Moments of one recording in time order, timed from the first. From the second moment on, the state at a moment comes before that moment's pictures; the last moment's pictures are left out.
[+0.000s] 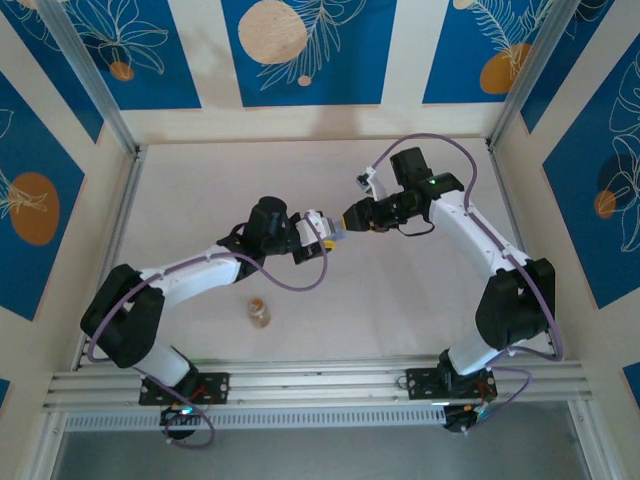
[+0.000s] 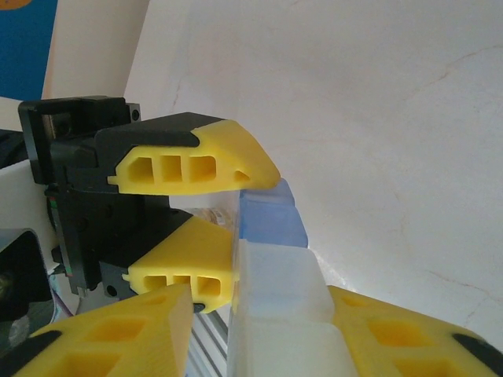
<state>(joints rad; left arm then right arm) -0.68 1.53 0.91 0.17 0.42 0.53 0.33 1.56 1.36 -0.88 -0.78 0.14</state>
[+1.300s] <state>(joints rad) -0.68 1.43 0.80 0.24 0.32 0.56 0.32 1.60 1.42 -0.93 -0.82 0.05</state>
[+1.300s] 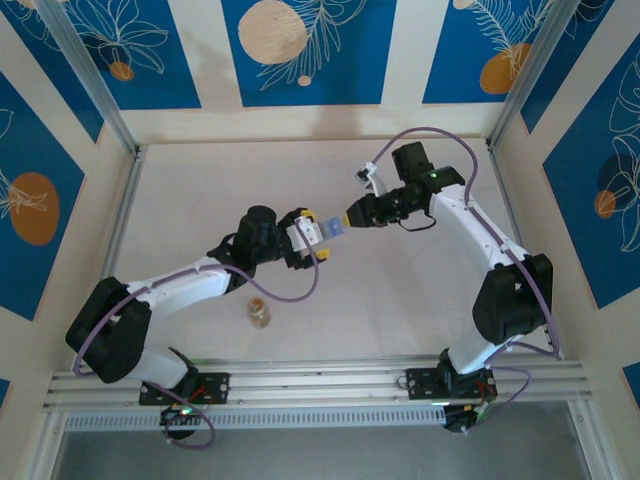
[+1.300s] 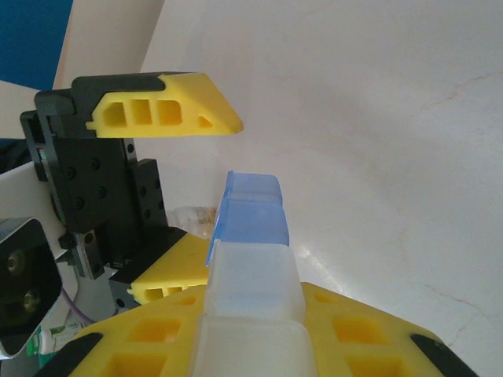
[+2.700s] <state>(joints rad) -0.68 1.35 0.81 0.32 0.05 0.56 0.35 1.60 1.41 -0.95 -0.83 -0.05</state>
